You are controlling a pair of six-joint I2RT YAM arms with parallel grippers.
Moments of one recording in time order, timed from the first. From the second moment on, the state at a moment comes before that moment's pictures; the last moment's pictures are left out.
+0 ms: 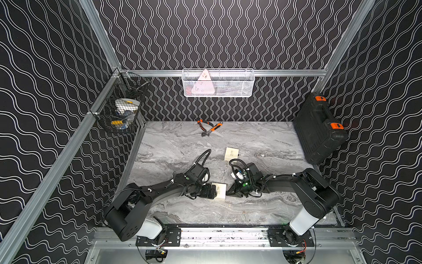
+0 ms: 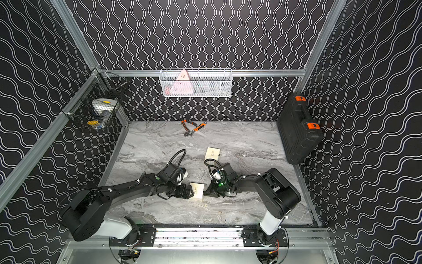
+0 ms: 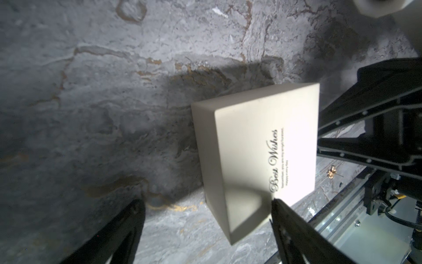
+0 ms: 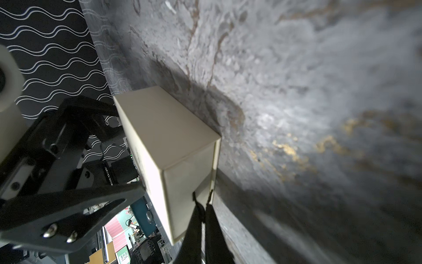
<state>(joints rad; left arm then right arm) -0.62 1.44 0.69 -0.40 0.28 -0.52 0.61 1.69 0.62 0.06 -0.76 0.80</state>
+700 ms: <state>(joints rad) -0.62 1.46 0.70 -0.38 0.26 -0.52 0.58 1.71 0.61 0.11 -0.77 0.84</state>
